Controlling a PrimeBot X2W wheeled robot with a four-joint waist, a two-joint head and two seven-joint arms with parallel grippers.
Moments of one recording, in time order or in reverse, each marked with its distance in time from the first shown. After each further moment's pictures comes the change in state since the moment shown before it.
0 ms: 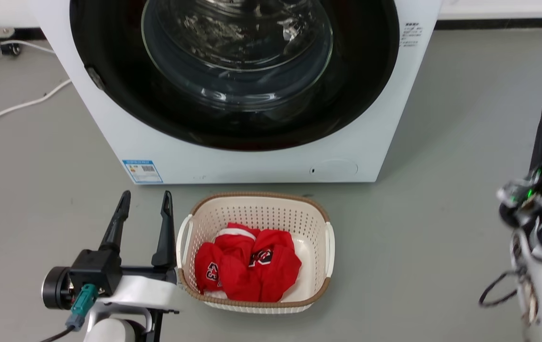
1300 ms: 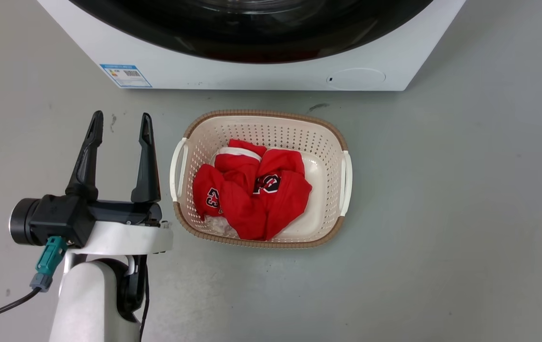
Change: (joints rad) left arm -0.190 0.000 0.049 -0.089 0.021 -0.047 0.000; right arm -1.061 -0.108 0.260 0.787 -0.252 0.000 0.608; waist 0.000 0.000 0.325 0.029
